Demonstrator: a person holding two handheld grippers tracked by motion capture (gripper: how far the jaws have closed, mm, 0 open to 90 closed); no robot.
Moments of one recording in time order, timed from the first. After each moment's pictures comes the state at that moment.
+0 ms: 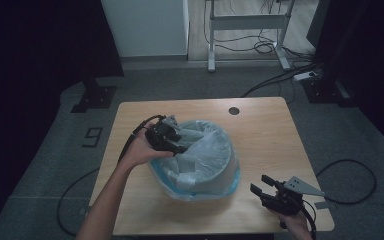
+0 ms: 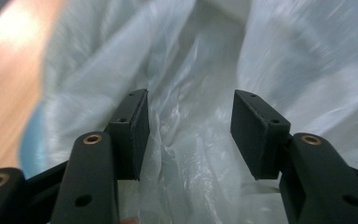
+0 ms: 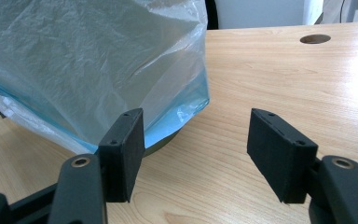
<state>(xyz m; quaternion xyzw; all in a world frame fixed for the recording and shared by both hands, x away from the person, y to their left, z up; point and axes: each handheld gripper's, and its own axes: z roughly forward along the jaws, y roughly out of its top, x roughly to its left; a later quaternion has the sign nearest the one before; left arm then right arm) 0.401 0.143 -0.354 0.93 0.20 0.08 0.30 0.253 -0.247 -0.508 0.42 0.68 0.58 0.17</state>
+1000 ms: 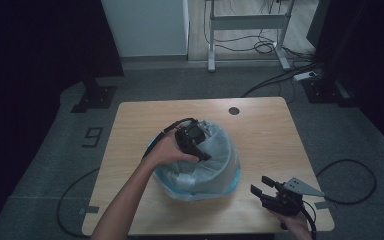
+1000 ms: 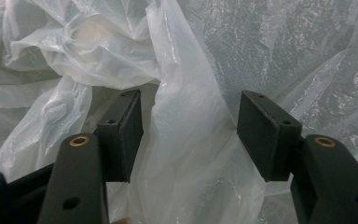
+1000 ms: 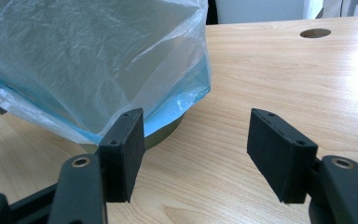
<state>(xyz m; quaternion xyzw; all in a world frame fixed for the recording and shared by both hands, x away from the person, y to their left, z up) 0.399 0.059 -0.366 0.96 0.13 0.05 0.23 0.252 -0.248 -0.510 0.42 0.68 0.57 0.17</state>
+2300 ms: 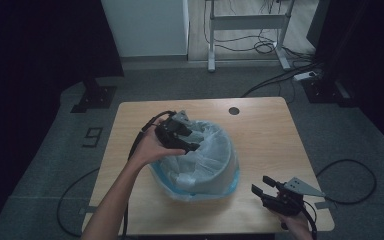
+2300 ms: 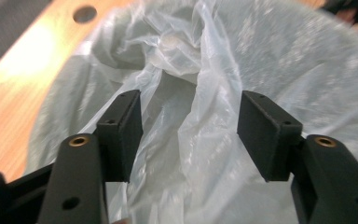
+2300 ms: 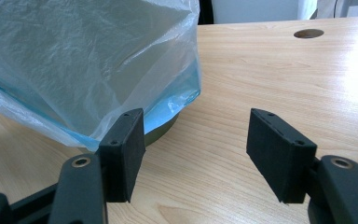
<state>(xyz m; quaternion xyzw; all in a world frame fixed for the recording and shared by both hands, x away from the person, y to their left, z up) 0.387 0.116 -0.334 0.92 0.19 0.09 0.33 0.252 -0.250 -0.511 0.43 0.68 0.57 0.18</state>
